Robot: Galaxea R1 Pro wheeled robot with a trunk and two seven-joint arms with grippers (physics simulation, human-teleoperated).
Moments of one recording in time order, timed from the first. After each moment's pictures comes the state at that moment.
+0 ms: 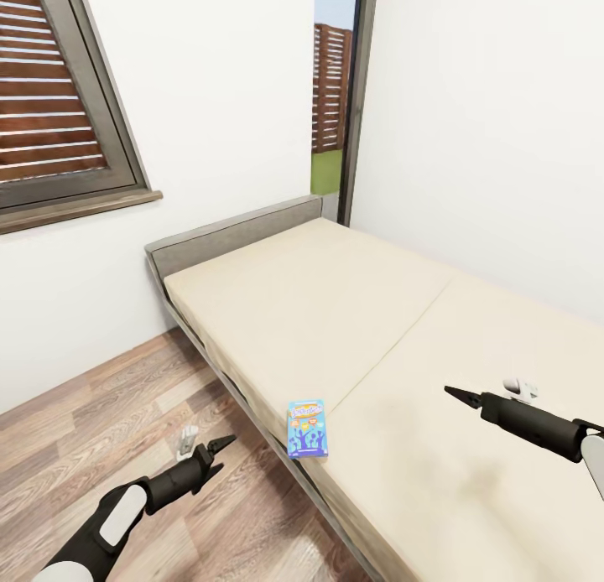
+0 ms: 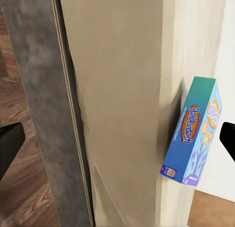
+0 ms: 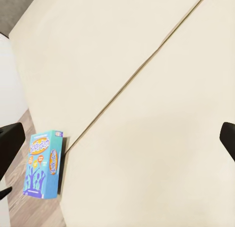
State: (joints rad) left arm -0.49 0.13 0.09 -0.57 0.81 0.61 -0.61; right arm -0.33 -0.39 -0.31 -1.44 -0.56 0.89 0.58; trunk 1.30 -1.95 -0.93
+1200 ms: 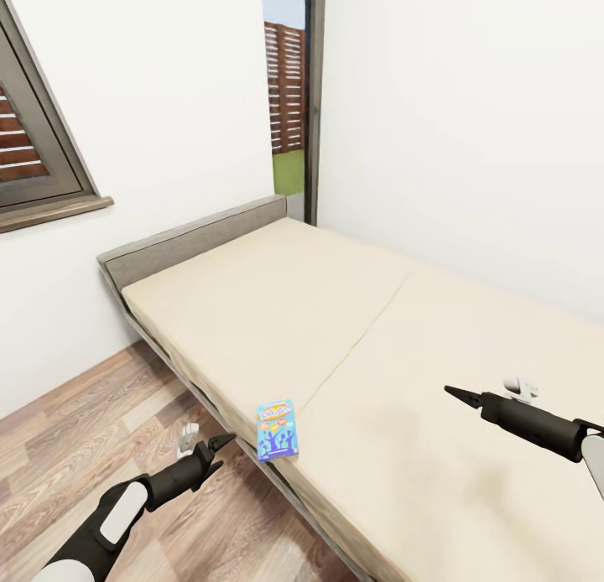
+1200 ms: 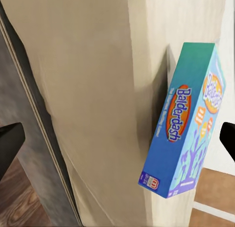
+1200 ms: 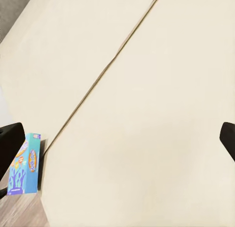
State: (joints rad) left arm -0.49 0.13 0.09 -0.59 0.81 0.61 -0.59; right arm -0.33 -0.39 -0.31 -1.44 -0.56 0.89 0.58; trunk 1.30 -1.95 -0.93
